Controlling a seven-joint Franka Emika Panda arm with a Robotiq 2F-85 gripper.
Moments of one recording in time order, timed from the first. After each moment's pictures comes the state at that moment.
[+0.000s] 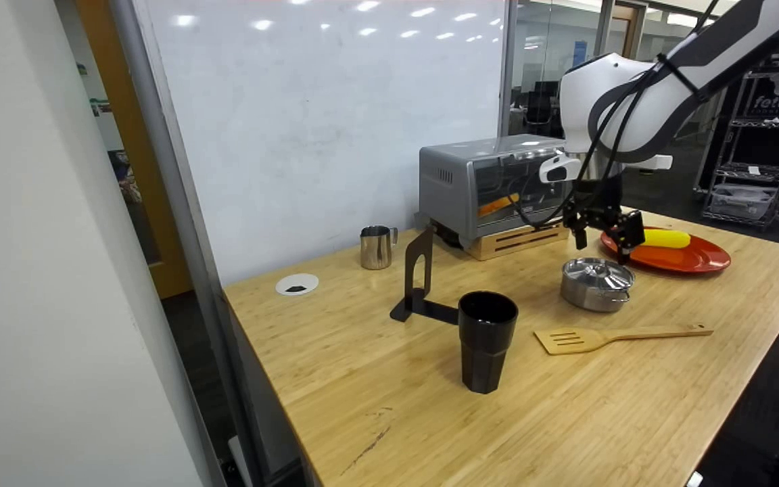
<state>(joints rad) -0.09 0.23 -0.06 -2.13 -0.27 2.22 -1.24</state>
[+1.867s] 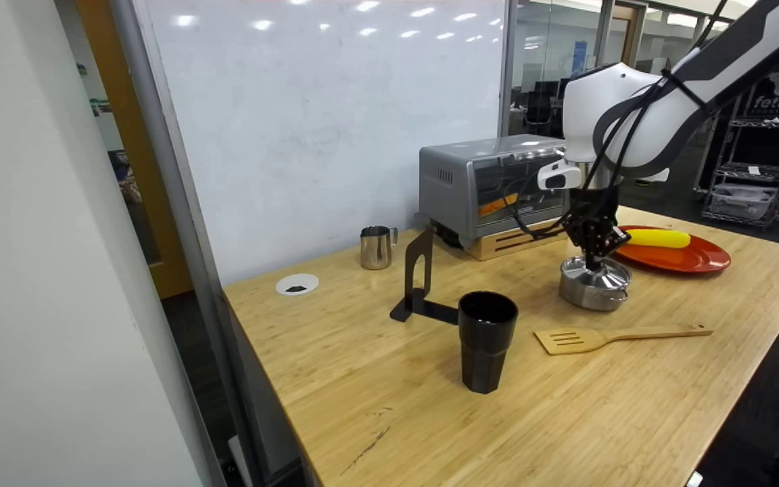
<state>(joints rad) -0.09 0.23 -0.05 -2.18 -0.27 2.34 -1.24</state>
